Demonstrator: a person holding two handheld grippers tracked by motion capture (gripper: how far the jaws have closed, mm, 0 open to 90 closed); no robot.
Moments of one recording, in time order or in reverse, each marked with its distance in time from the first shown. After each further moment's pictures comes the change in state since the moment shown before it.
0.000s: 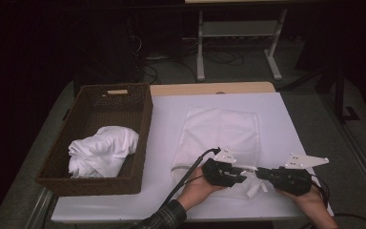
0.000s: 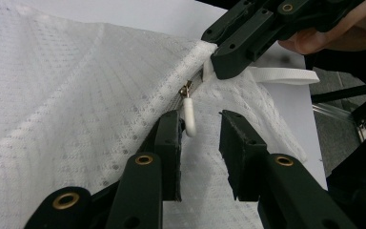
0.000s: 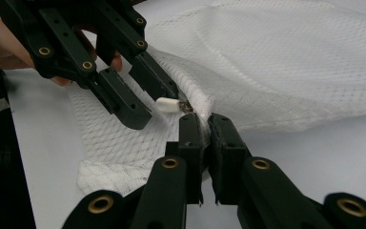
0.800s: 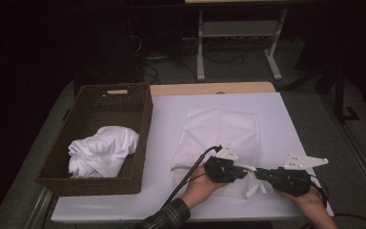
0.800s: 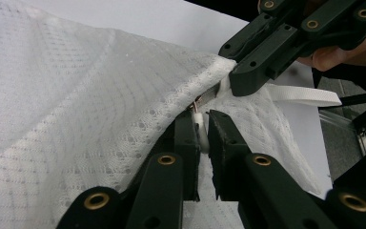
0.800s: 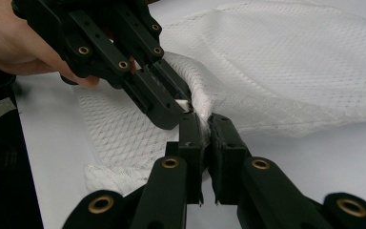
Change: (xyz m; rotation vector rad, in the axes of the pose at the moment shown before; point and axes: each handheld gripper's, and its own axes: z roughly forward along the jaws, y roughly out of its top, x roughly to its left) left arm 0.004 0.005 0.005 -0.007 0.010 -0.032; right arm 0.004 0.001 0.001 -0.007 0.010 -0.010
